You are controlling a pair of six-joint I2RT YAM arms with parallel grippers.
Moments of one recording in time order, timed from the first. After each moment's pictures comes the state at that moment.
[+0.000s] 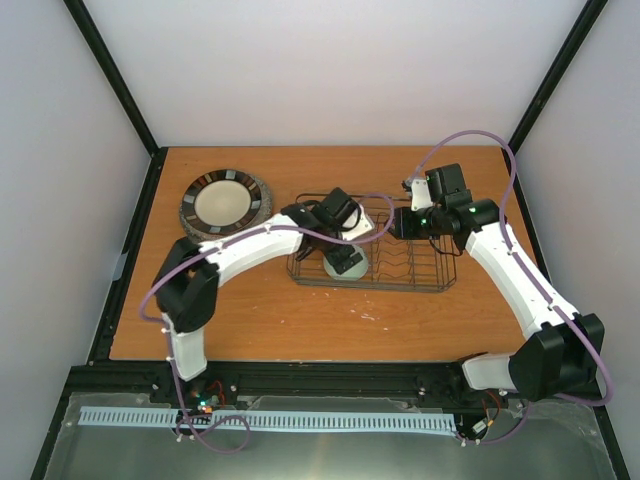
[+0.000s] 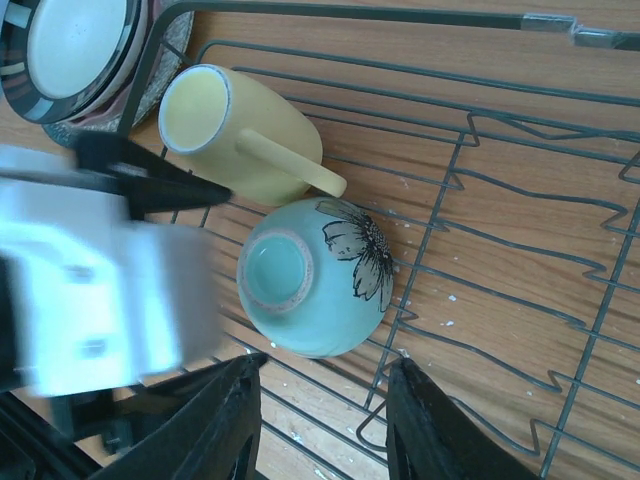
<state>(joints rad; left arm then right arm) -0.83 1.91 1.51 -0.68 -0.01 0.26 0.30 1.33 1.23 -0.82 -0.35 0.23</state>
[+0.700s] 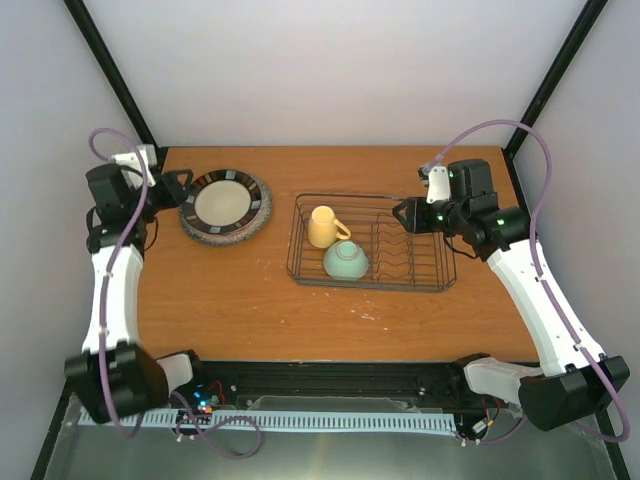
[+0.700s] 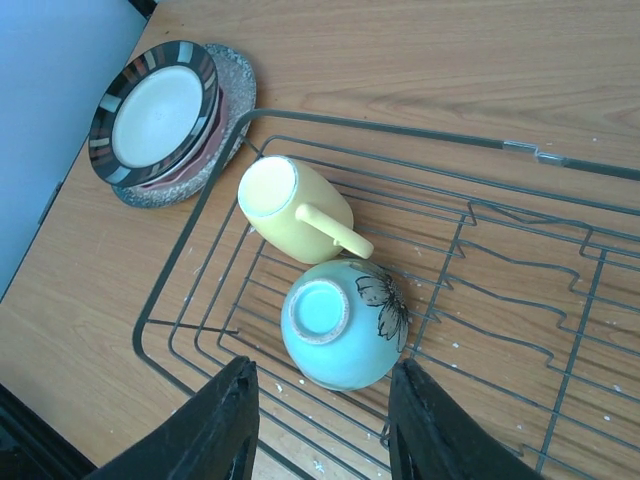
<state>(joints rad) 0.23 1.10 1.10 -0.29 0.54 -0.23 0.30 1.19 1.30 -0.84 -0.34 0.23</state>
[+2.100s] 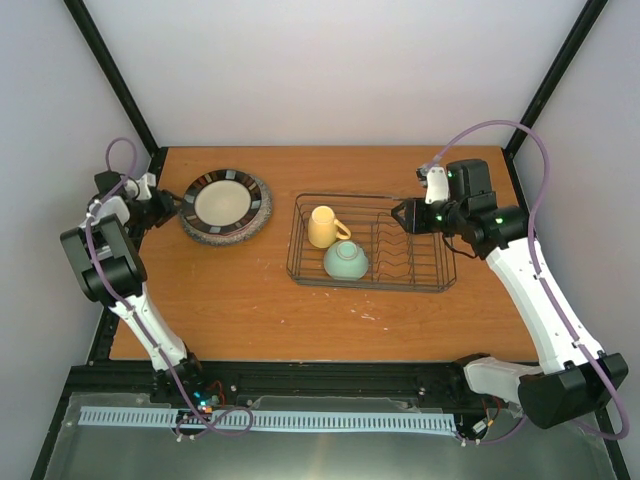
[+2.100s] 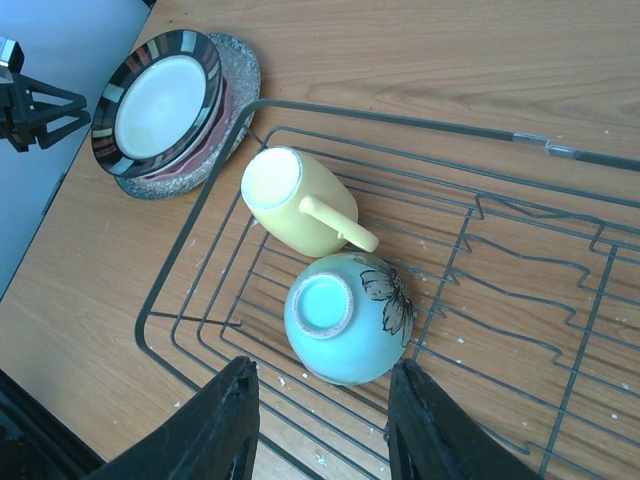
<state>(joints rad) 0.48 1.97 1.39 -0.52 0.75 -0.11 0.30 1.19 1.30 -0.85 -0.36 0.22</state>
